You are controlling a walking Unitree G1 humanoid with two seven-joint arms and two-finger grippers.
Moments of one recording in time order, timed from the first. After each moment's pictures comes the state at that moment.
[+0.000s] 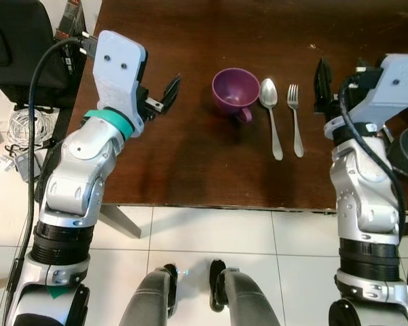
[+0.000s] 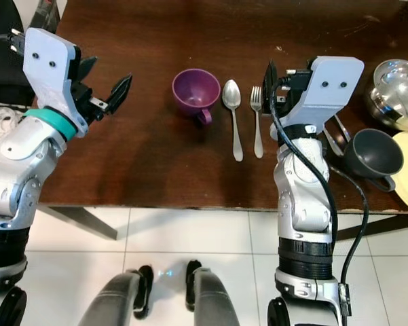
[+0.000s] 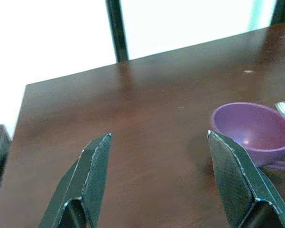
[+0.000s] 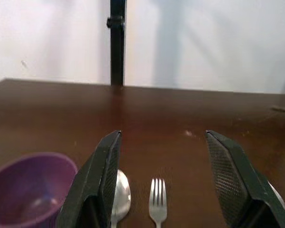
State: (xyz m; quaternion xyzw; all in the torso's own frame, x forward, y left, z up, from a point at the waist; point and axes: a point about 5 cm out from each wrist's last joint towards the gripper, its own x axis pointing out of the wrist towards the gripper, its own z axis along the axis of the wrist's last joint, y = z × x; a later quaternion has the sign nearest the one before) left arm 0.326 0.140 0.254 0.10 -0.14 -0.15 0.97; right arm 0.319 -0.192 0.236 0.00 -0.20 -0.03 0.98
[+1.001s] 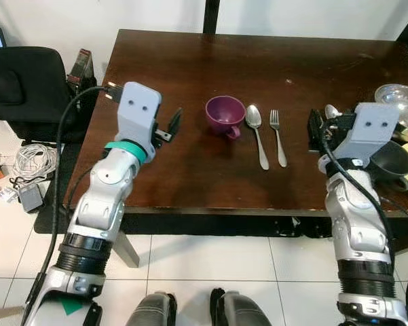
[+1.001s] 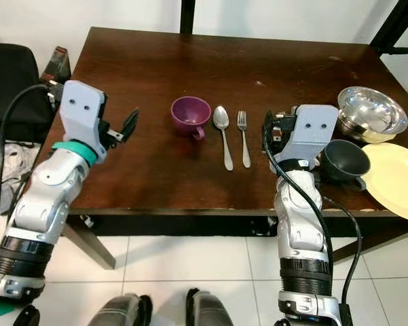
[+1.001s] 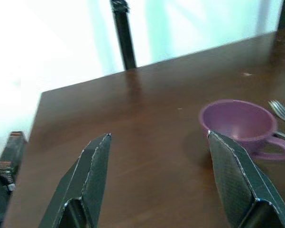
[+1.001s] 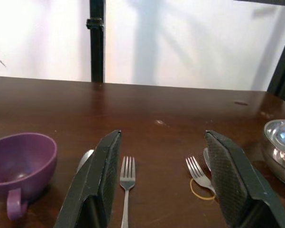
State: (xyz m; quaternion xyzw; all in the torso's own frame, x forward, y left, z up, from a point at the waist) left arm 0.339 0.132 0.201 0.09 -0.10 -0.13 0.98; right arm 0.318 -0.209 0.188 -0.03 -0.14 -0.06 0.99
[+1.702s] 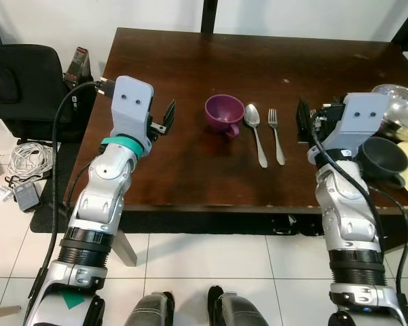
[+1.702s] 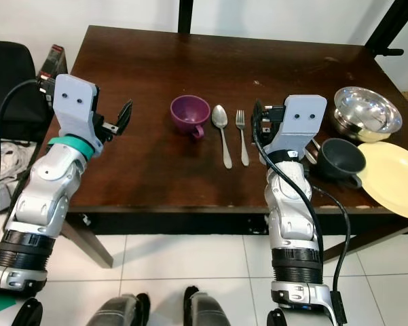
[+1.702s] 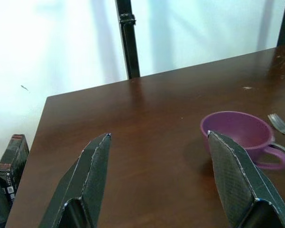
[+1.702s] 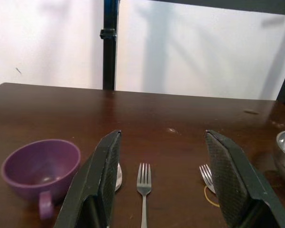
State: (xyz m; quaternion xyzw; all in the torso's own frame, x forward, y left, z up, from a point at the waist) left arm 0.343 0.129 0.204 0.08 -0.12 -0.12 0.98; right arm 0.328 -0.195 0.195 -0.02 -0.15 -0.04 0.99
